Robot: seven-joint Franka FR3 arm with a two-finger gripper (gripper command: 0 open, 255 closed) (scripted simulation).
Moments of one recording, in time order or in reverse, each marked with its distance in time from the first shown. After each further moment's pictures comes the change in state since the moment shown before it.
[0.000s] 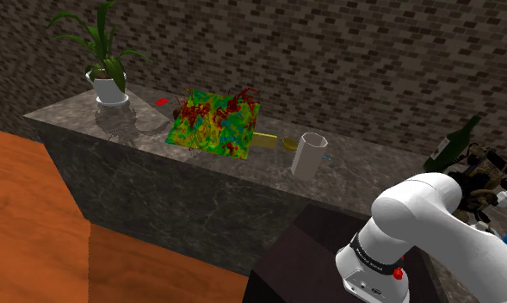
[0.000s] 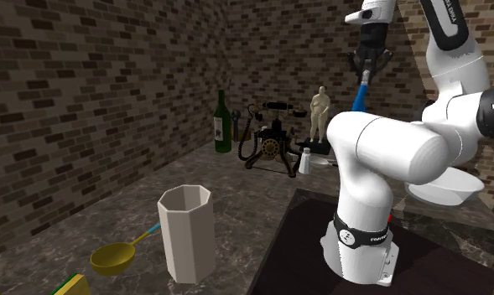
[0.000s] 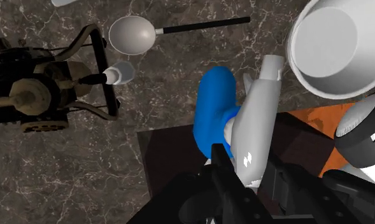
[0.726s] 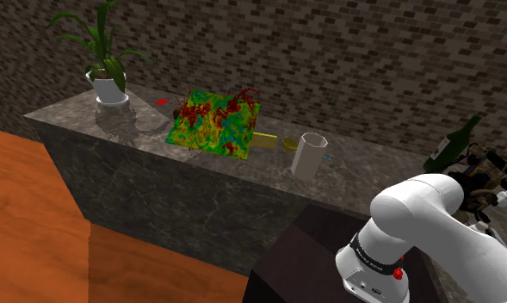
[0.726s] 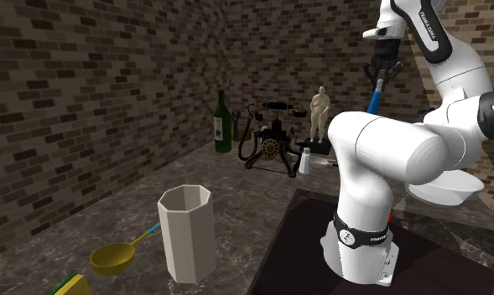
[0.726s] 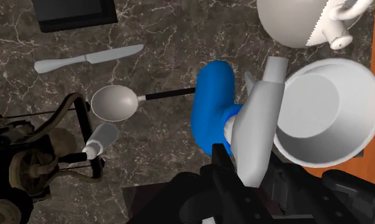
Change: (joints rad) arm -0.044 -0.020 -0.112 0.201 -0.445 0.015 -0.506
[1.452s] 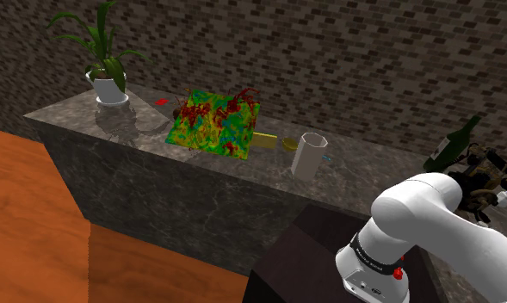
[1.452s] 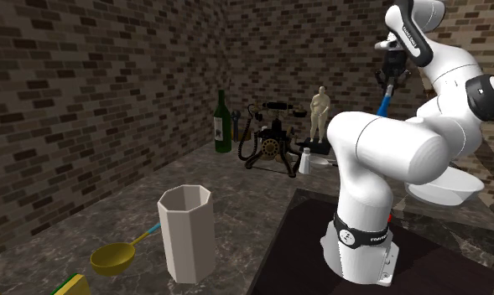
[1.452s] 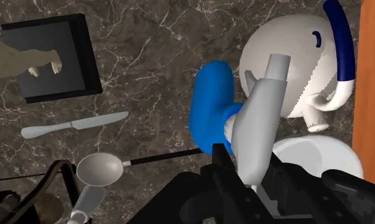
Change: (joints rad) arm 0.040 0.107 -0.149 0.372 -0.331 0.166 -0.431
